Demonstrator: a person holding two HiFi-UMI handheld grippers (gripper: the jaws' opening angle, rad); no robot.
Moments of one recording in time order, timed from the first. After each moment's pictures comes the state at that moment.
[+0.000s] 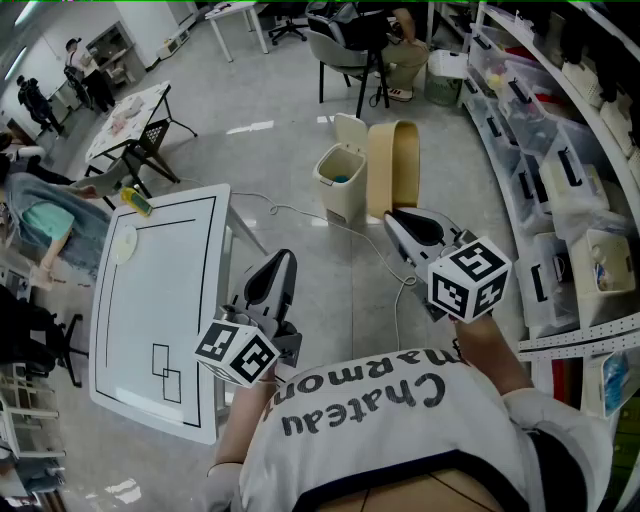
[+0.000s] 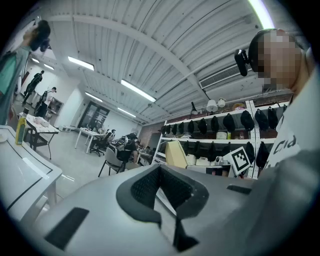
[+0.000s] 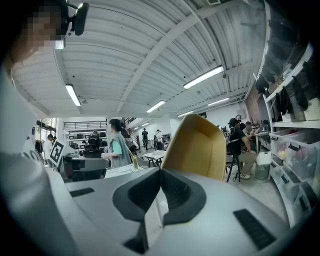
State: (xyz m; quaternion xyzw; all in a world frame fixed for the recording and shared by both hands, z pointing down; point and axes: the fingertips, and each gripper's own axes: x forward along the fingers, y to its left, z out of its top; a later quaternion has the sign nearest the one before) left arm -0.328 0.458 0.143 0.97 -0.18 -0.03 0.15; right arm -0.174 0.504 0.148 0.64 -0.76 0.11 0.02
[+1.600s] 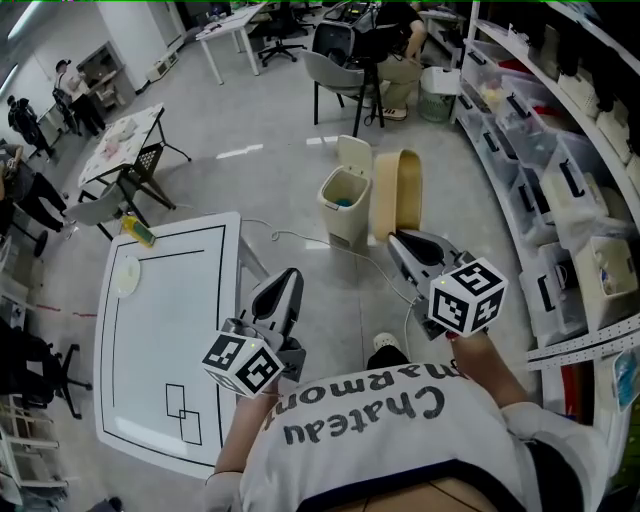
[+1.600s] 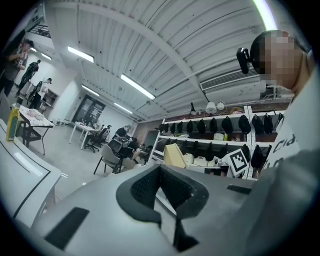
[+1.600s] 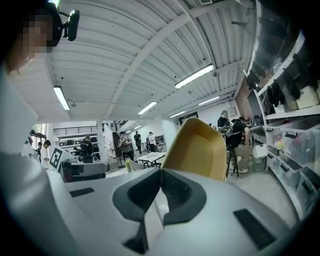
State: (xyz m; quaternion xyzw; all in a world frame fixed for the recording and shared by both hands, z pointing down) left arm -0.353 0.384 0.167 0.98 -0.14 -0.02 0.17; right arm -0.199 0.441 0.173 0.67 -0.73 0.14 -0.02
